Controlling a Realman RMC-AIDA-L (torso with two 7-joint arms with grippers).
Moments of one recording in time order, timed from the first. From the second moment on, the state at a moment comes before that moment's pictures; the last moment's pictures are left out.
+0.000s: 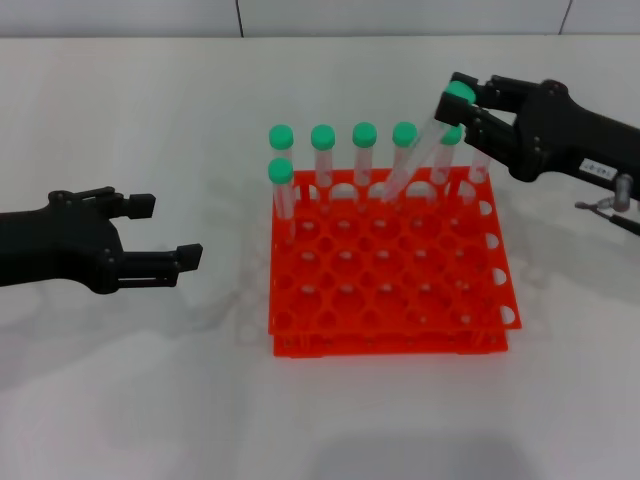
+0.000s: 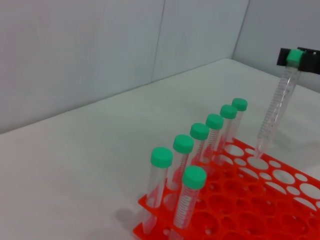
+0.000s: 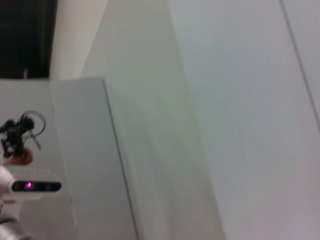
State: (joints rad) left arm -0.07 -2.08 1.10 1.51 1.93 1.51 -1.95; right arm 0.60 2.01 -0.98 -0.33 -1.31 -1.58 1.08
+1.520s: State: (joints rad) left arm -0.08 -2.08 1.11 1.42 1.93 1.50 -1.86; right arm 0.65 2.03 -1.34 -0.71 -1.34 -1.26 1.31
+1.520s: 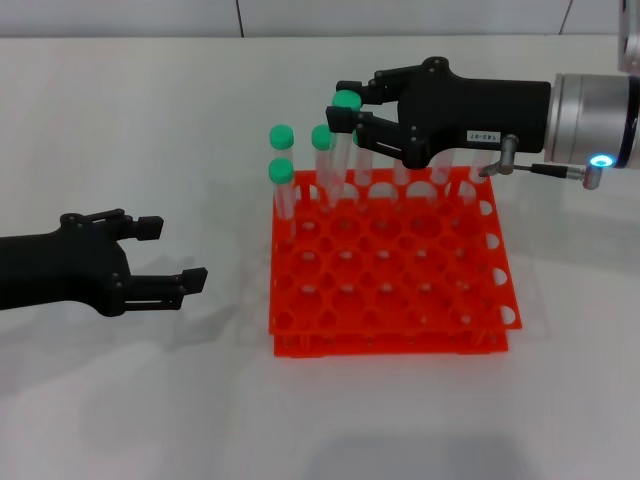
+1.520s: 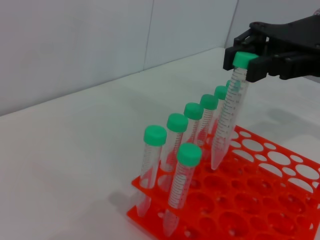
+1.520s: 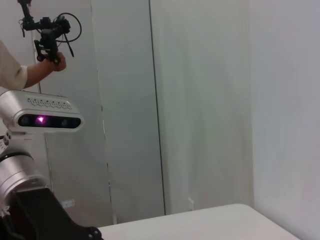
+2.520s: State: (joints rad) left arm -0.08 -2.08 1.11 1.38 1.93 1.49 -1.84; right arm 0.66 2.03 -1.42 -0.70 -1.31 -1.17 1.30
